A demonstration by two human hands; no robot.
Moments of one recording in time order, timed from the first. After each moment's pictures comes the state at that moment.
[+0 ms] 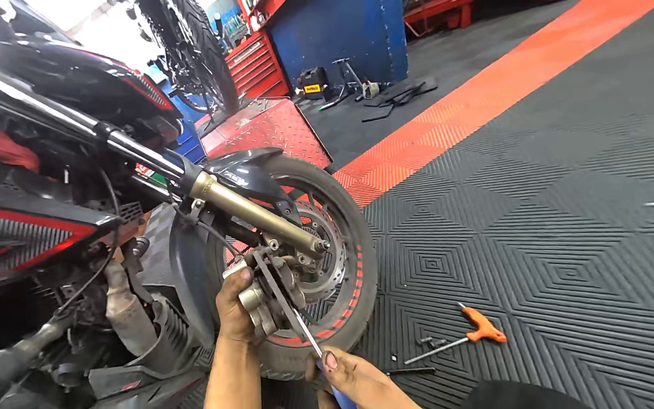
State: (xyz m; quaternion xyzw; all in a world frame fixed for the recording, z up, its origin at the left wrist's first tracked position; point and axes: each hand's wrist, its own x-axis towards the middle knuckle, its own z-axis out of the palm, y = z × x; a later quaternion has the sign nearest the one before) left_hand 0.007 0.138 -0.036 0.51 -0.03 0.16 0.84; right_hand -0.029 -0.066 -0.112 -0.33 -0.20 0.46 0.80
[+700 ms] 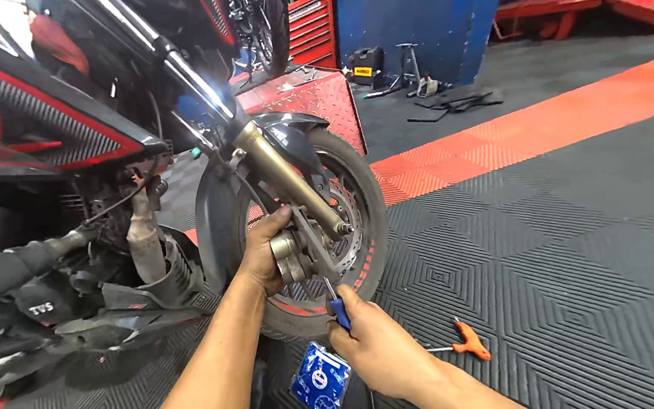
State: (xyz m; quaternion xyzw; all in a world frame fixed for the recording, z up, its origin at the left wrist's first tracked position) left_hand 0.004 0.131 -0.015 0.54 0.03 0.09 0.84; right_hand 0.010 -0.061 -0.076 -0.80 -0.34 0.23 0.42
